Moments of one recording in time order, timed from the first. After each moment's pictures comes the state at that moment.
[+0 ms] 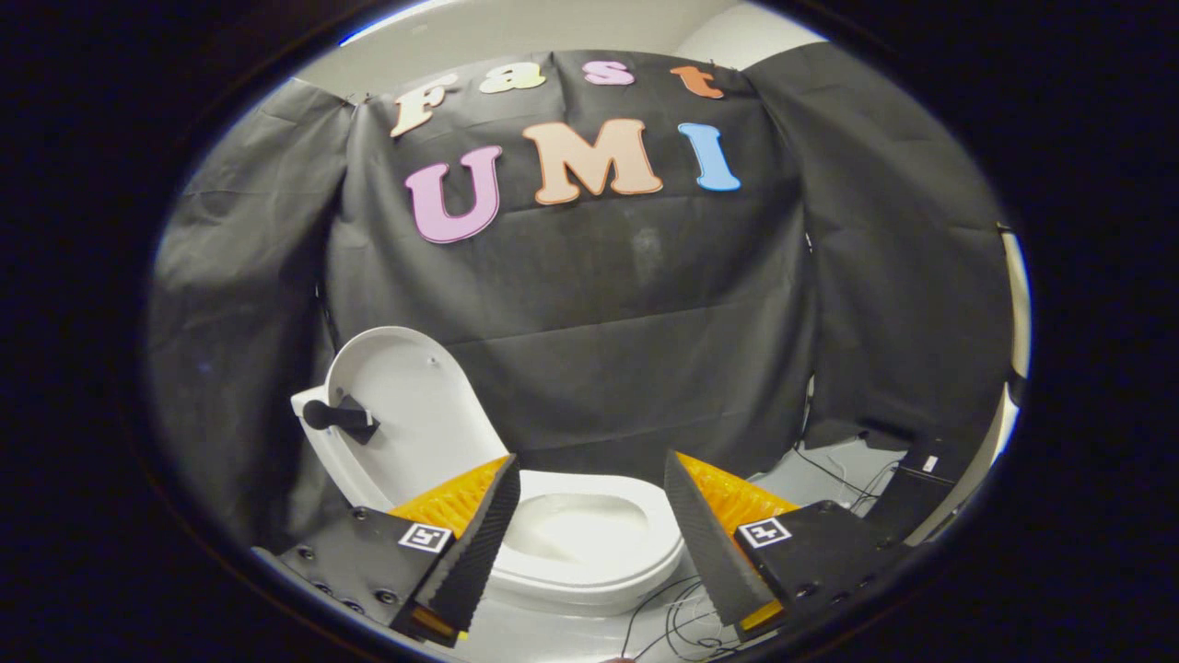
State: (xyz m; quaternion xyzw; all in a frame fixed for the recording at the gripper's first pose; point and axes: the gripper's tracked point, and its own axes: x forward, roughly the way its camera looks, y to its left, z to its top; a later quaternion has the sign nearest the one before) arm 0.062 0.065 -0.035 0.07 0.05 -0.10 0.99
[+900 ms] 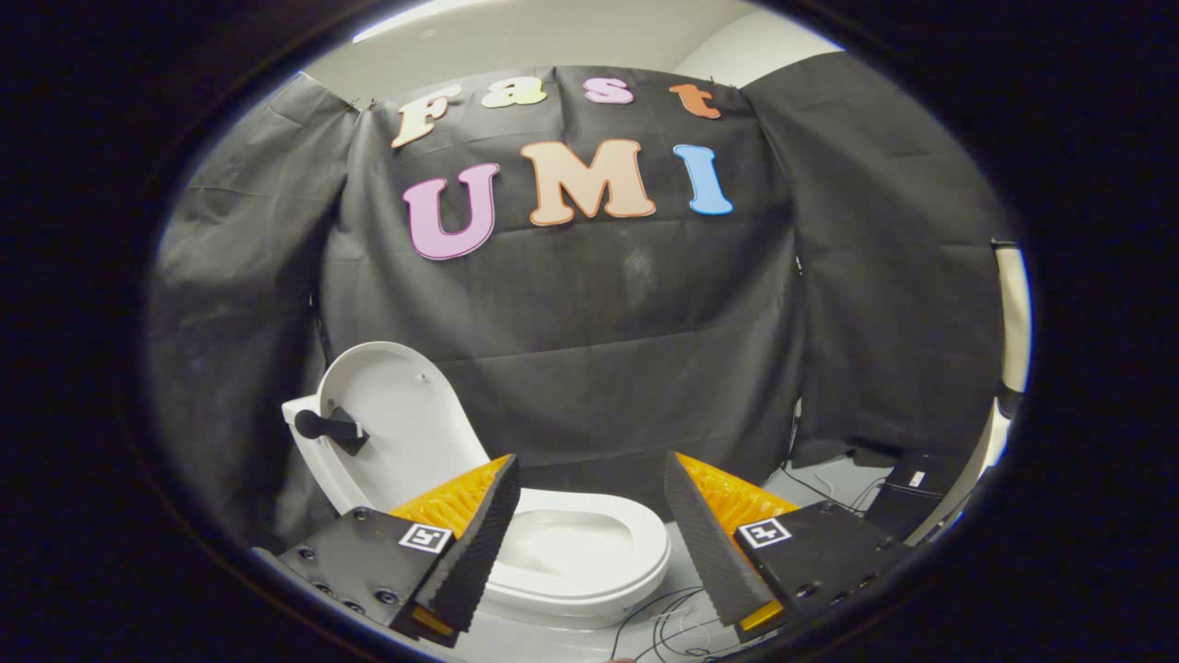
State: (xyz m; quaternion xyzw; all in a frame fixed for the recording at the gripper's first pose) arm 0.058 0.049 -0.020 0.06 0.02 -0.13 0.99
